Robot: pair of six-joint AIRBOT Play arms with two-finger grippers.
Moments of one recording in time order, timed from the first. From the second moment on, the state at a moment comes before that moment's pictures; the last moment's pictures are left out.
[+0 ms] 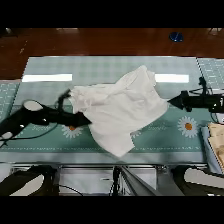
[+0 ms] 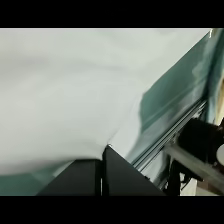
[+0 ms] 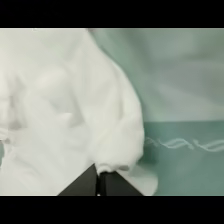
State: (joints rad) left arm -0.09 -1.12 0.63 0.53 -1.13 -1.12; right arm -0.47 -1.38 0.87 -0.57 1.21 1.01
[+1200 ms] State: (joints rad) left arm 0.48 -0.64 2.15 0.73 -1.75 -1.61; right arm -0.44 -0.66 2.03 -1.06 1.71 1.54
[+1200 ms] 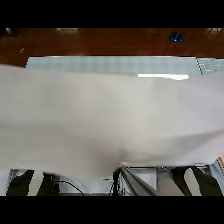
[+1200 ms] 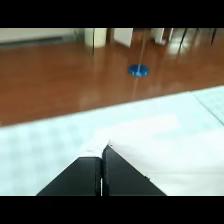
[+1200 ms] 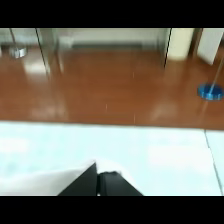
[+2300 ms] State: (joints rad) left arm 0.23 -1.31 1.25 0.81 -1.22 -1.18; right arm -0.07 -1.39 1.41 -1.16 0.87 1.40
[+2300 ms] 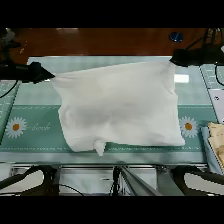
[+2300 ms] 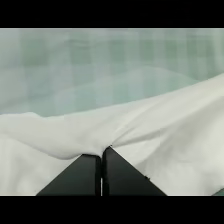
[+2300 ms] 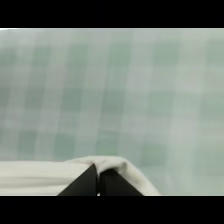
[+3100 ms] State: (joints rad) left arm 0.38 -1.44 1.34 0.86 -1.34 -1.14; right arm -0.13 -1.37 1.51 -1.24 0.98 1.35
